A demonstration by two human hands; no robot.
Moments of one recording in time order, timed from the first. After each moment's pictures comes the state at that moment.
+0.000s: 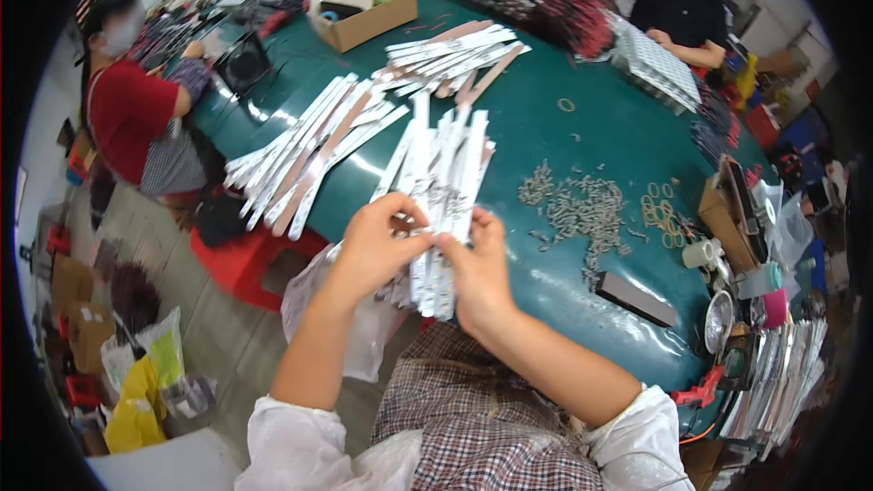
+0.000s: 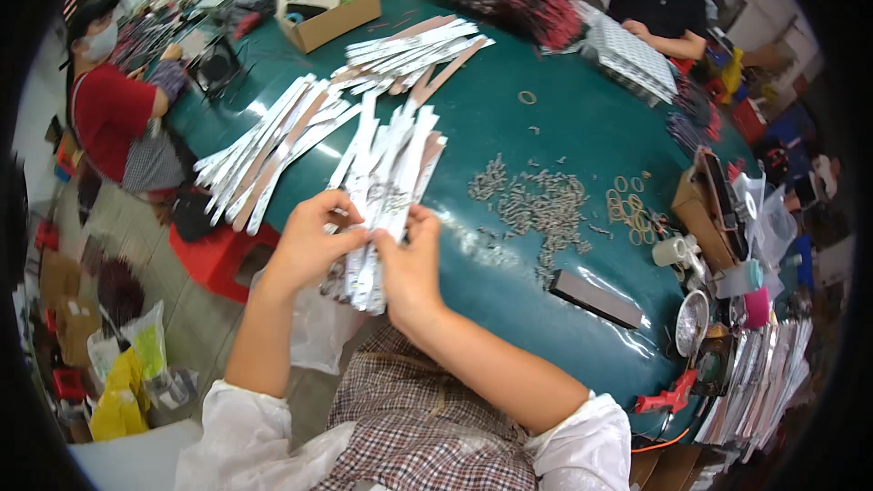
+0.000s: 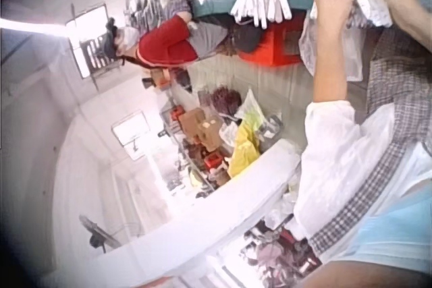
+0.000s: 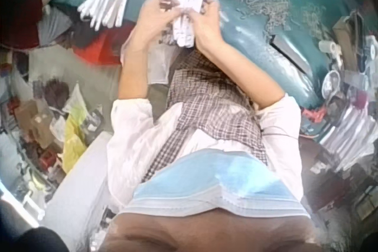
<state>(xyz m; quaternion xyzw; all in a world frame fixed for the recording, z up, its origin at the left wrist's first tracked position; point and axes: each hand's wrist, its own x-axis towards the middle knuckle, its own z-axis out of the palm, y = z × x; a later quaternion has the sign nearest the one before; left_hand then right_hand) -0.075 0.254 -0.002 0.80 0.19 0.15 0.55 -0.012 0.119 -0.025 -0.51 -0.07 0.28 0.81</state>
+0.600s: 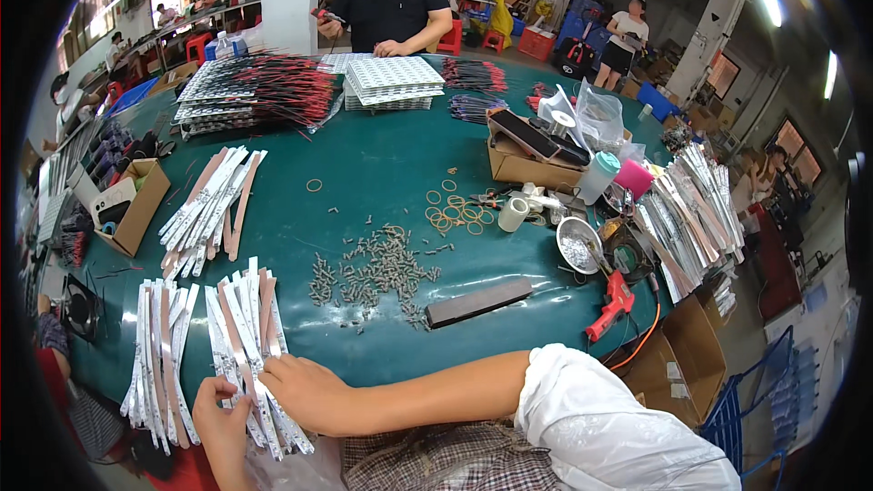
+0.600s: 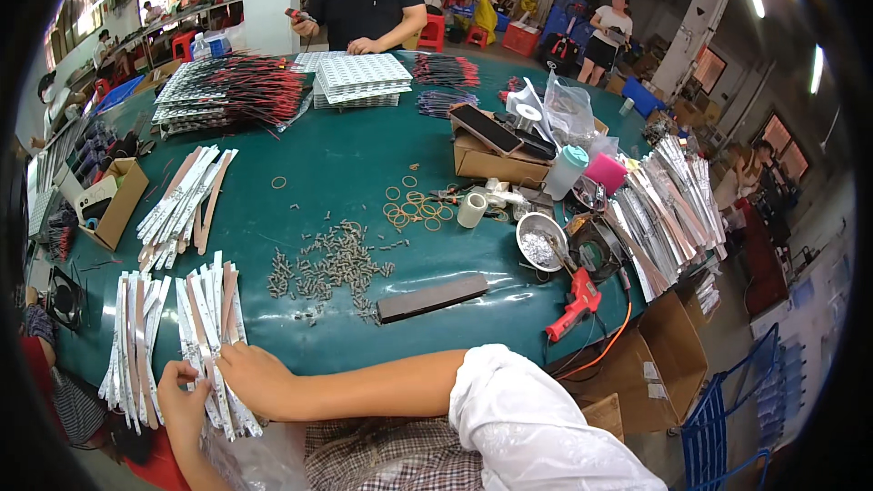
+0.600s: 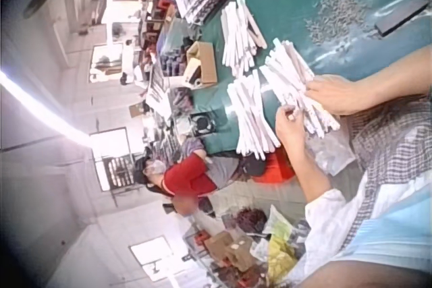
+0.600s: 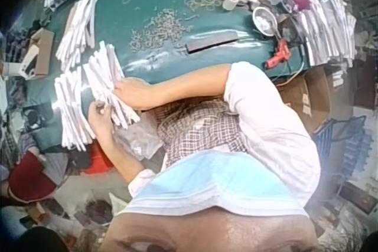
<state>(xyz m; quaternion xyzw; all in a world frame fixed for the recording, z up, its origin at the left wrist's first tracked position) -0.082 0.281 -0.010 0.89 0.20 0.15 0.38 0.007 0.106 -0.030 -0.80 -0.46 -0.01 0.38</state>
